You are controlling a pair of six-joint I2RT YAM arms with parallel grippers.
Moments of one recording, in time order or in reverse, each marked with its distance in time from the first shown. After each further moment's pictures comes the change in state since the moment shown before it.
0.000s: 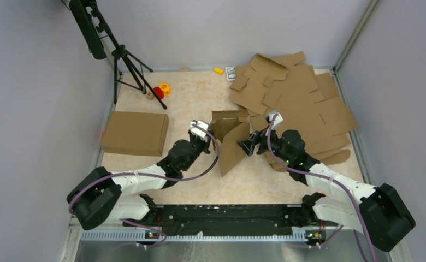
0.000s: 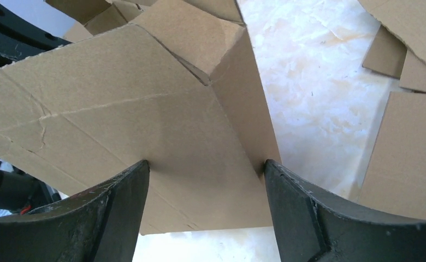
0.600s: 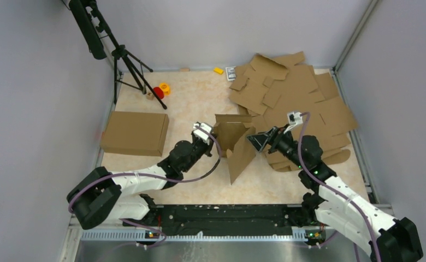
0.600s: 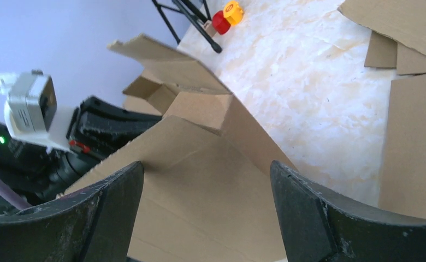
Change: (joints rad) left arm -0.015 0.000 0.000 -0.016 0.072 0.000; right arm -0.071 -0.297 -0.043 -0.116 0.011 0.283
